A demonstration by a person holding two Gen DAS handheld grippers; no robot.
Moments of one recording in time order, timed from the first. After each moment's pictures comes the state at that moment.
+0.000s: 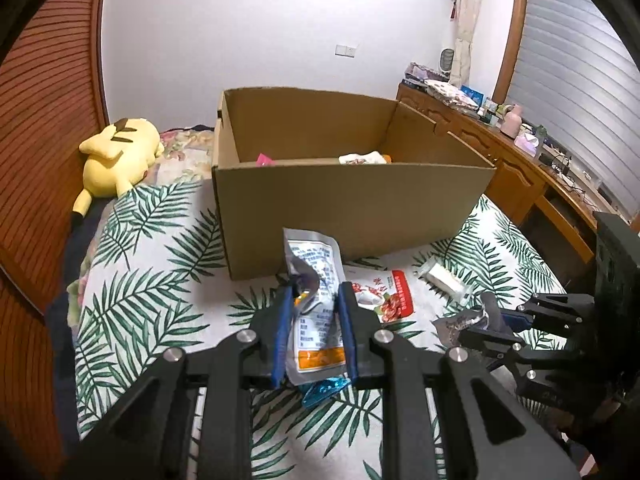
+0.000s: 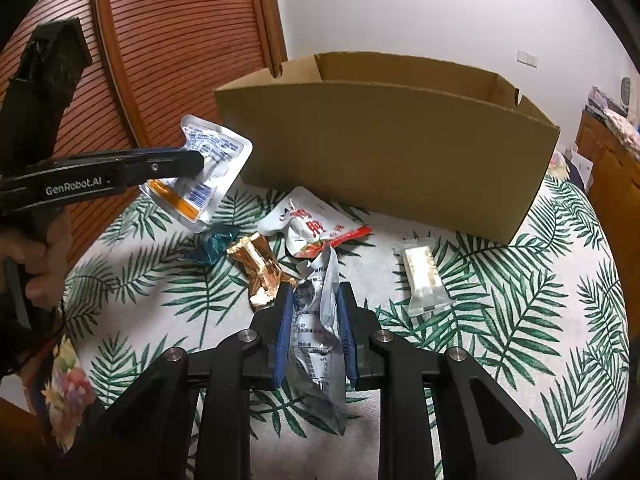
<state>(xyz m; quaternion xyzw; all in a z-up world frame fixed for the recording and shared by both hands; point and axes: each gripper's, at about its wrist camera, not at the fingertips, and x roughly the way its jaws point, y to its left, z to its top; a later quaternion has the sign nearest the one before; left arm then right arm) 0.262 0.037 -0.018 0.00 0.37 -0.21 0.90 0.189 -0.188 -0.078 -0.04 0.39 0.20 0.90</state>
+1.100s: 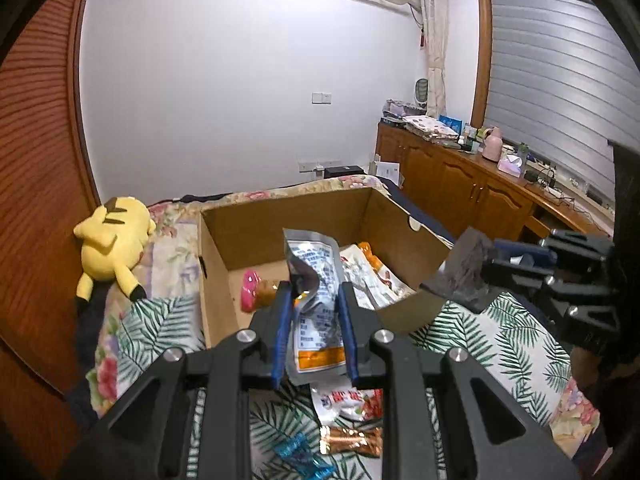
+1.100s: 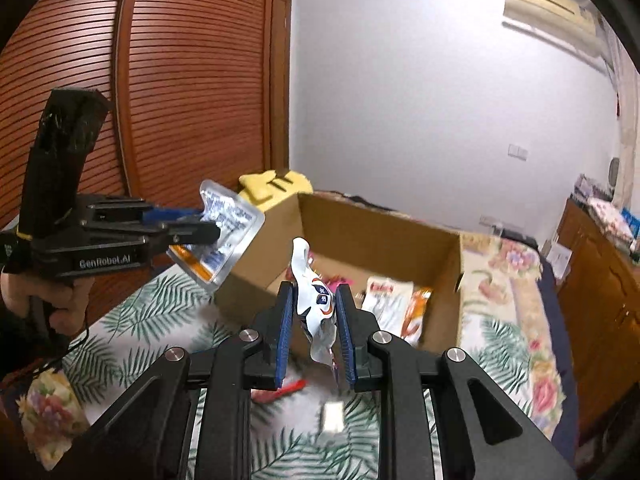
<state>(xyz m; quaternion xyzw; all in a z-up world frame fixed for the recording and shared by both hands) 0.300 0.006 0.089 0.04 0.29 -0.23 0.93 0.231 -0.201 0.059 -0.10 0.25 0.20 0.94</state>
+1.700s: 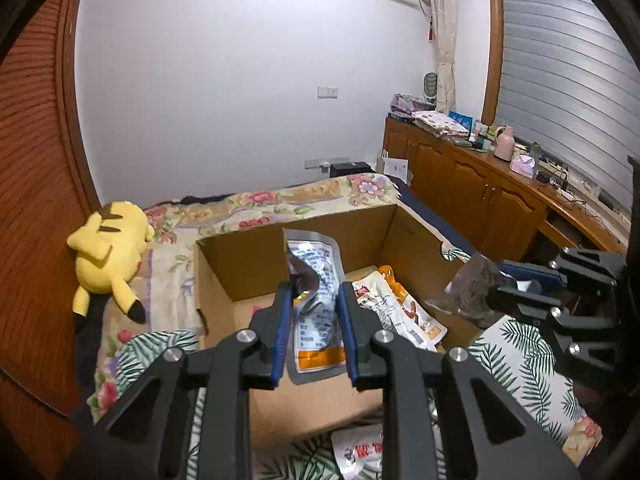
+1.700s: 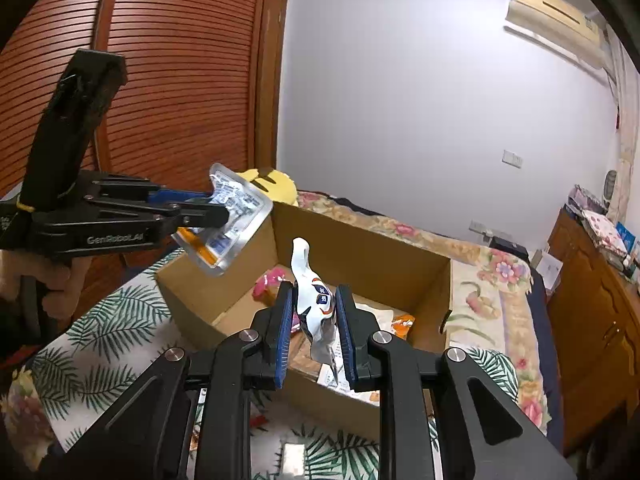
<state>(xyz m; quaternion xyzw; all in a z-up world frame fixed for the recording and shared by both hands) 0.392 -0.015 0.090 0.04 0.31 -0.23 0.92 0.289 -0.205 0.047 -0.11 0.26 0.18 0.94</state>
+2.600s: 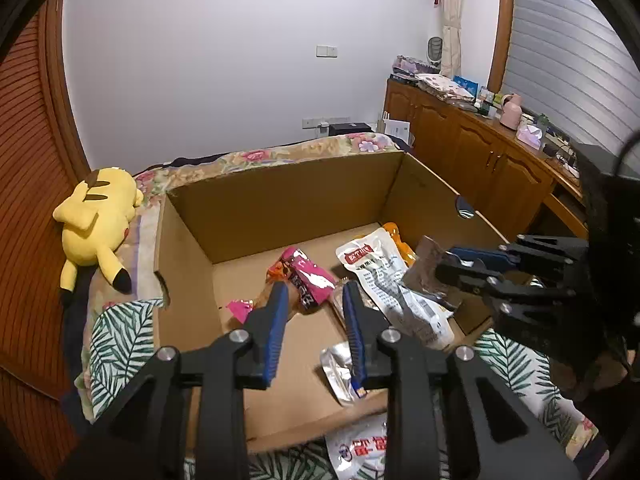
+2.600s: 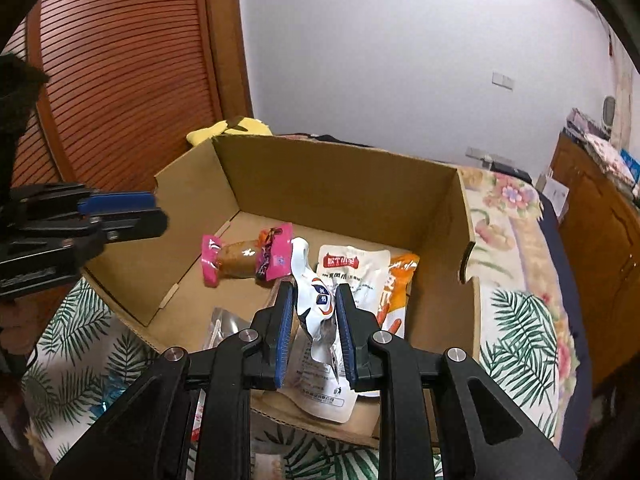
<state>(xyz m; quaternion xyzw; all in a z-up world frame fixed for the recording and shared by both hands) 0.412 -0.040 0.040 0.05 0.37 -0.23 0.90 0.365 -0.228 -0.021 -0.06 0.37 0.15 0.92</state>
